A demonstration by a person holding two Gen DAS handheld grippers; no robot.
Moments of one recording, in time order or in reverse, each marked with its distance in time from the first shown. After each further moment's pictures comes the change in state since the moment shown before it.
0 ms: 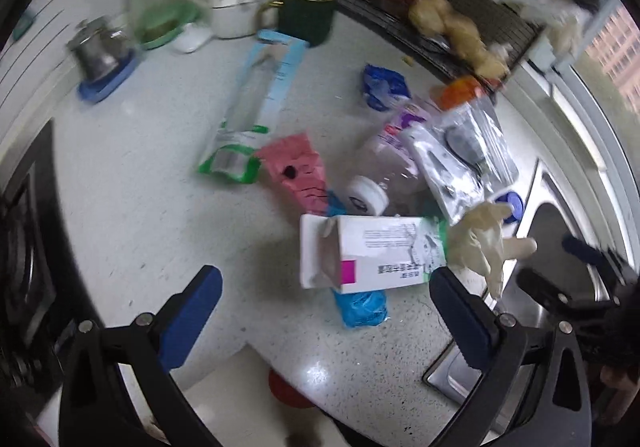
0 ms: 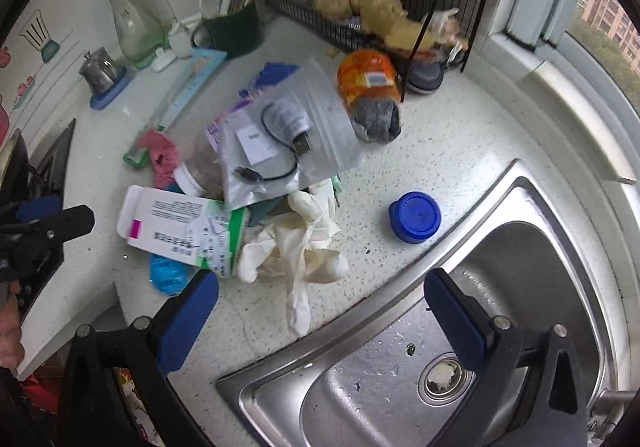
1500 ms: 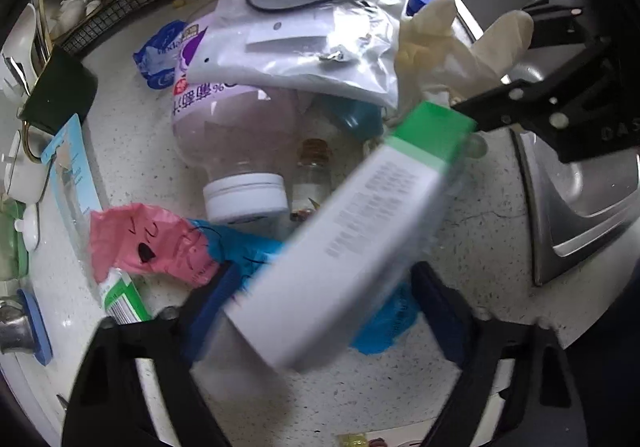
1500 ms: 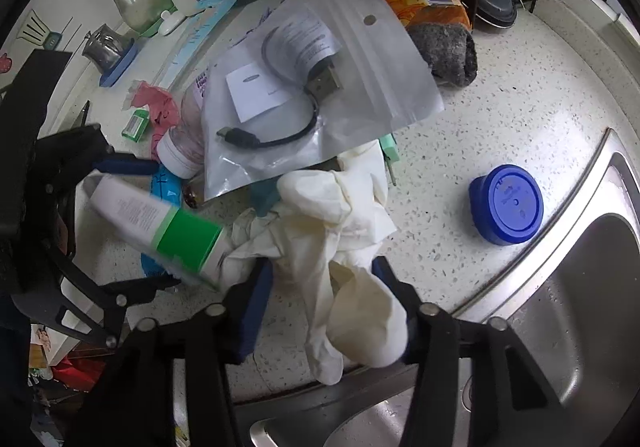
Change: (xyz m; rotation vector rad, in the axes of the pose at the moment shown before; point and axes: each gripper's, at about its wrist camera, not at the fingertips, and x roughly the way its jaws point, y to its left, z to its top) left arm 0.110 -0.059 -0.013 0.879 0.207 -0.080; right arm 0.079 0.017 0.028 0.011 0.155 0.191
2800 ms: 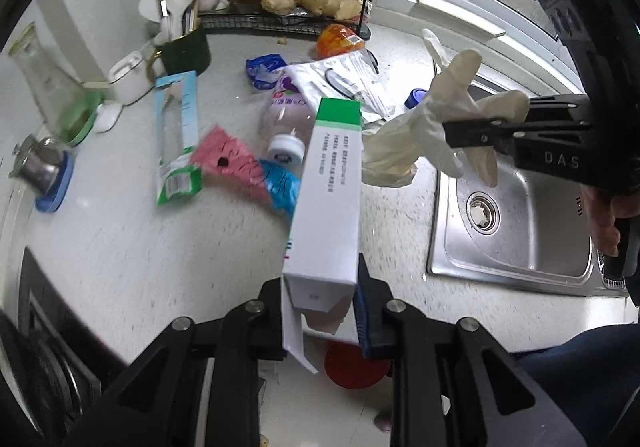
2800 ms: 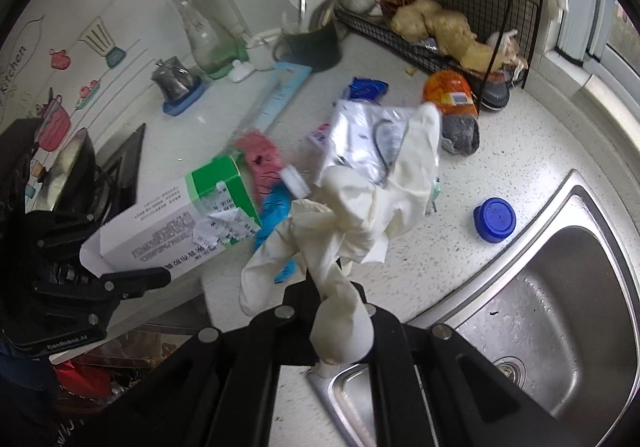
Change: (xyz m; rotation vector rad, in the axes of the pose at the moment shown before) left arm -0.143 -0.040 -0.105 -0.385 -0.237 0.037; right arm -0.097 0.054 -0.051 -0.067 -0.214 0.046
